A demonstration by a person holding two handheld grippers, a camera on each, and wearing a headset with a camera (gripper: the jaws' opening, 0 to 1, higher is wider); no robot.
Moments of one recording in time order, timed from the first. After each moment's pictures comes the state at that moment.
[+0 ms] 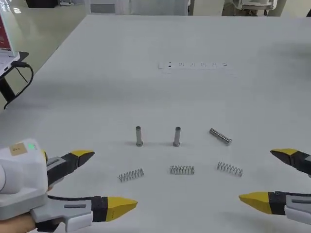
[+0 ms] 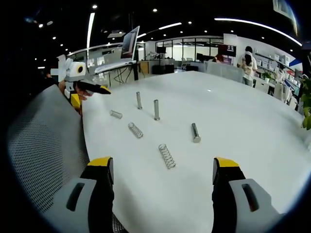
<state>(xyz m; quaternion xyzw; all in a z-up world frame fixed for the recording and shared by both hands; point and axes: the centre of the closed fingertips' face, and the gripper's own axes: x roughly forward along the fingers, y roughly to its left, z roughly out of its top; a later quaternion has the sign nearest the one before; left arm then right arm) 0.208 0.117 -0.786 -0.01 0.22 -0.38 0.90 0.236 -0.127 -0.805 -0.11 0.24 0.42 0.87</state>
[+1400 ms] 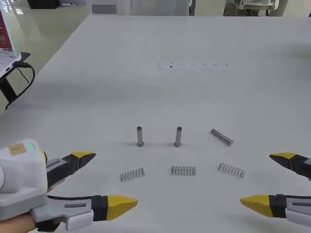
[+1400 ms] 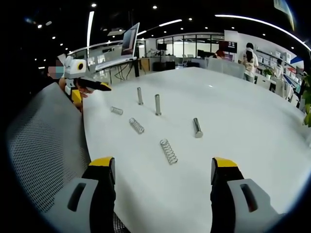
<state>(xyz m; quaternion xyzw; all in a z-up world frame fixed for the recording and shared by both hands) 0.211 0.121 -0.785 -0.02 0.22 -0.37 0.90 0.236 -0.126 -0.811 -0.11 0.25 0.43 0.86</state>
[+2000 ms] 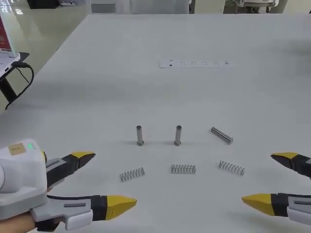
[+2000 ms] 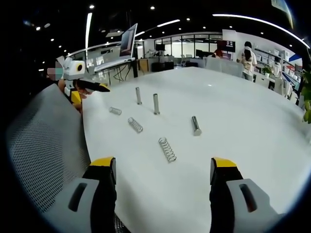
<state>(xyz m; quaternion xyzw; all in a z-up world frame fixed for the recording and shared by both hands) 0.209 0.120 -0.787 -0.02 0.23 -0.37 0.90 0.236 -0.130 -0.812 -0.10 0.25 0.42 0.86</state>
